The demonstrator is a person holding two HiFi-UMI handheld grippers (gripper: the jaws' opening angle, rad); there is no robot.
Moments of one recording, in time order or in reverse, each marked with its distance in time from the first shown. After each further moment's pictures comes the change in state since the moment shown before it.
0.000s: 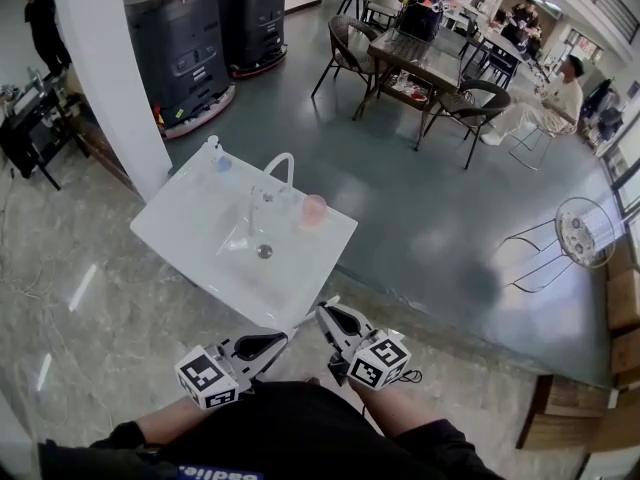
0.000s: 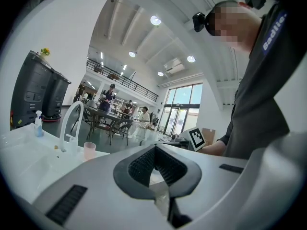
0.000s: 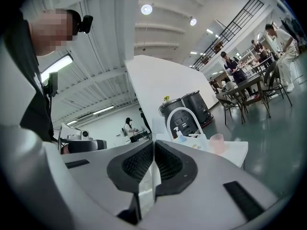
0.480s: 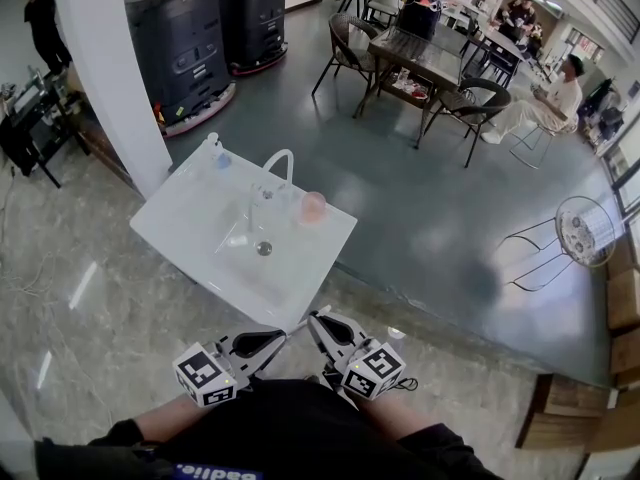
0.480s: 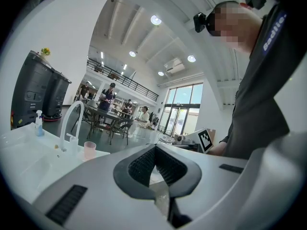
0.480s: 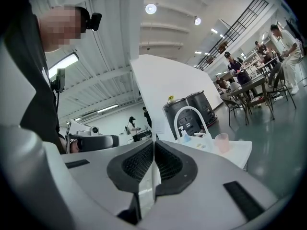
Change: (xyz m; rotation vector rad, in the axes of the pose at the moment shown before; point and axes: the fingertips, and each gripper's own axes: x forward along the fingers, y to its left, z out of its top) left arm -0.001 -0.003 0.000 -0.003 0.003 0.003; right arm -0.008 0.030 -0.009 -0.035 0.015 0.035
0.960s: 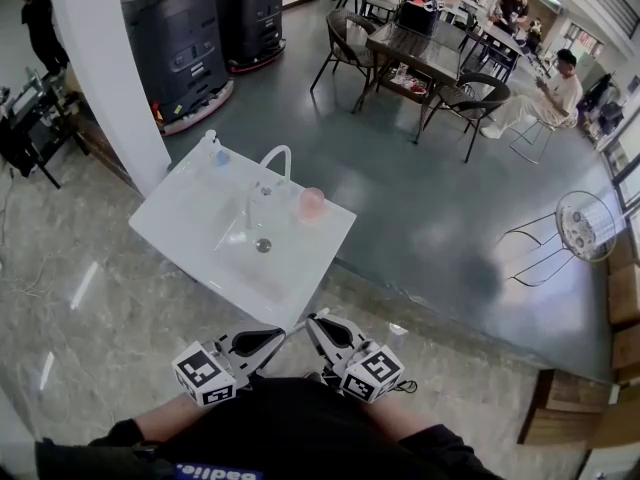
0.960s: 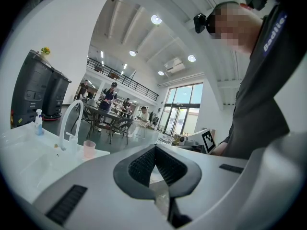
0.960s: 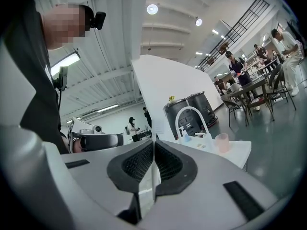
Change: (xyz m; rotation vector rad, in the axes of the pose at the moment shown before) left arm 0.000 0.001 -0.003 -0.005 0.006 -0.003; right arm -0.002 0.008 -0.005 -0.012 0.002 -0.004
